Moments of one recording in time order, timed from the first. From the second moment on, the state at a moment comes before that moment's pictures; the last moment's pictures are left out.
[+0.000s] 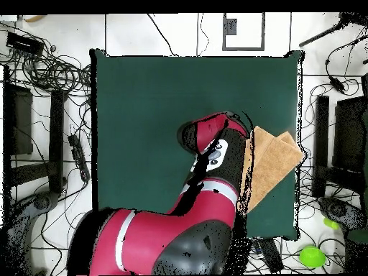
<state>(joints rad) 0.01 -0.08 -0.35 1.06 -0.43 1.05 2.33</state>
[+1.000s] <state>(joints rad) -0.03 -0.08 -0.37 1.06 -0.42 0.97 2.33</state>
